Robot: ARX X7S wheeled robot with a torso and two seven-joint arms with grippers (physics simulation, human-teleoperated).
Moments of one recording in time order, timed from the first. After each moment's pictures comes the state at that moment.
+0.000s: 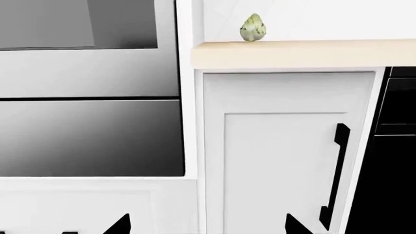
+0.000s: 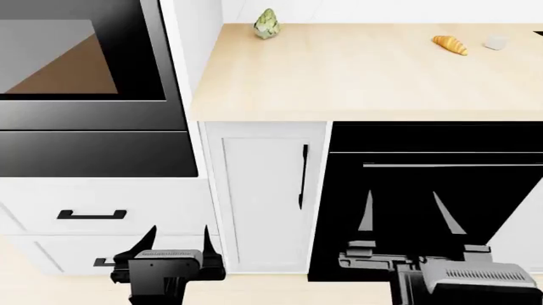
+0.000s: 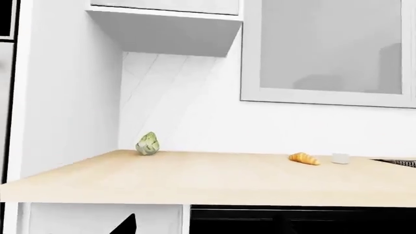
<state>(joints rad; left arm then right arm) -0.01 -0.10 0.09 0.00 -0.08 0.00 -0.11 -0.12 0.13 -0.05 -0.46 0.02 -0.06 0.15</state>
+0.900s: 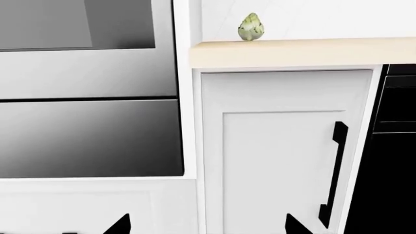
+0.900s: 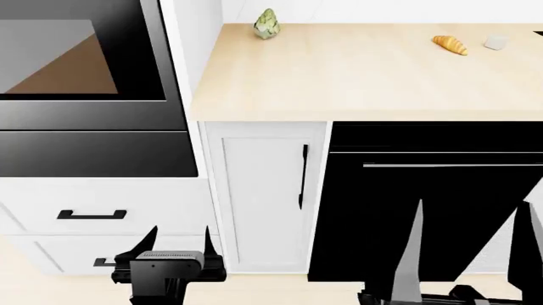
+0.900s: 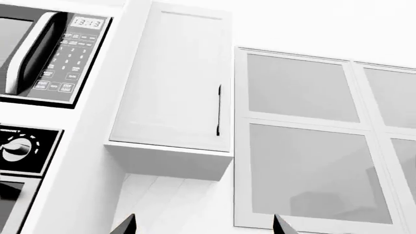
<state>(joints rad) -0.01 -0.14 0.14 0.00 -0.11 0.02 -0.15 -0.25 0.19 -0.06 -0.58 -0.10 -0.53 0.26</state>
